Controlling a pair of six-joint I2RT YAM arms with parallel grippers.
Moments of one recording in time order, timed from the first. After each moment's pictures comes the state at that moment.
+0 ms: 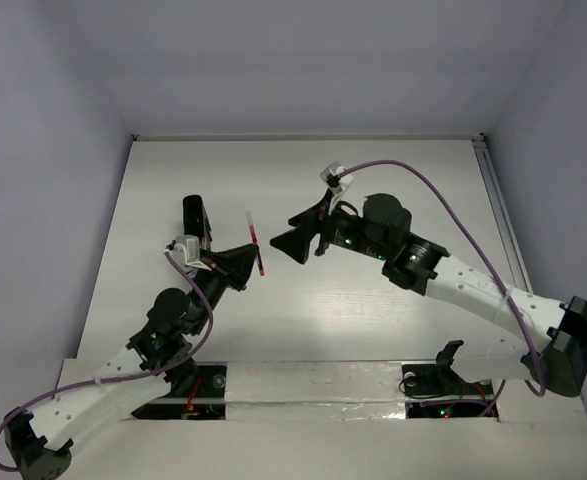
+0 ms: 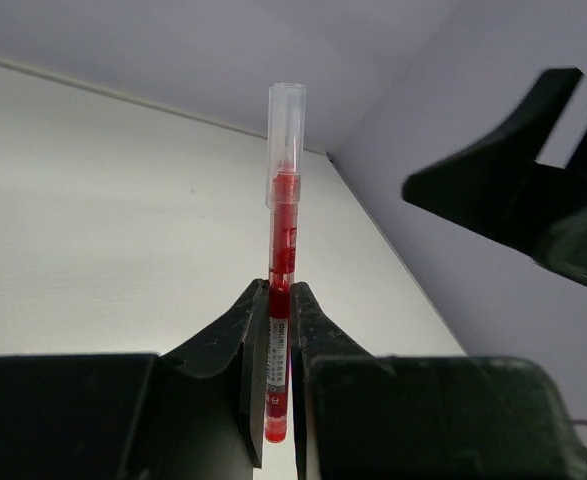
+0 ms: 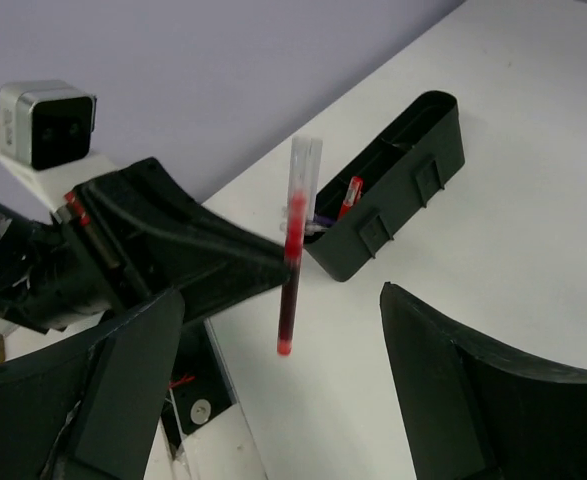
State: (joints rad) left arm -0.85 0.40 0.27 0.31 -0.32 -0.56; right arm 0.90 1.26 1.06 0.14 -0.25 0.42
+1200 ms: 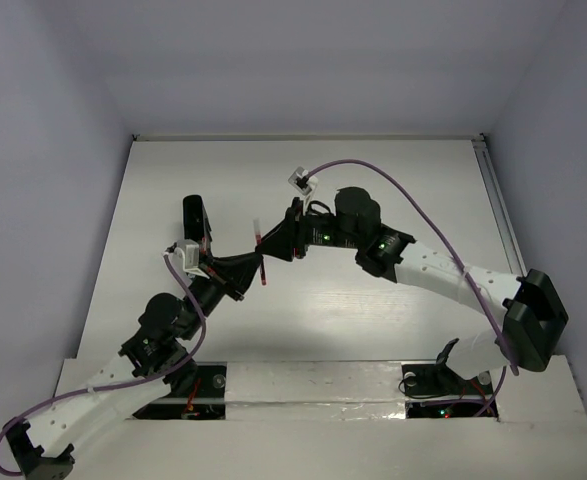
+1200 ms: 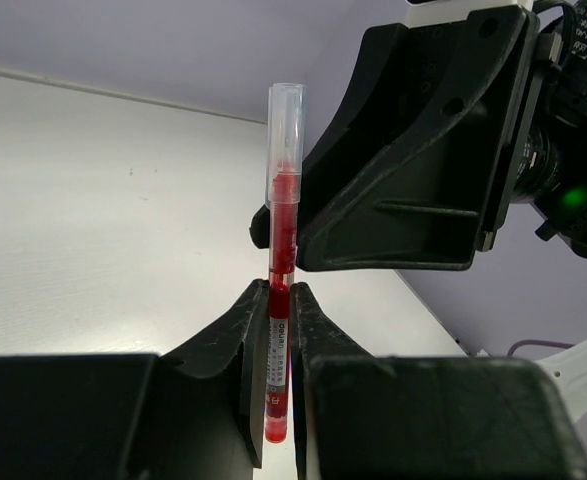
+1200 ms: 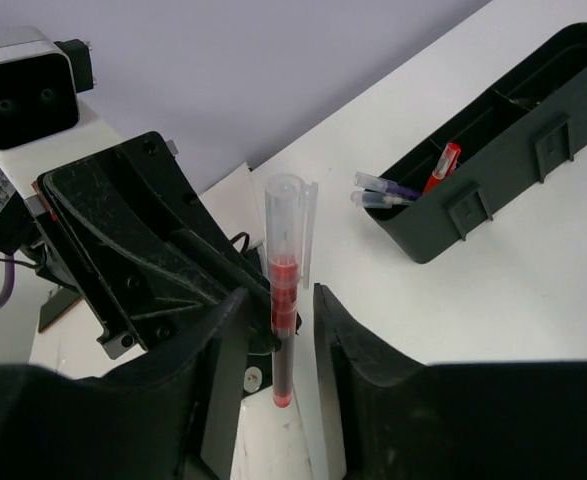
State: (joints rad) left arm -0.84 0.31 0.29 0.22 -0.20 -0.55; right arm 0.88 1.44 1.10 0.26 -0.52 0.51
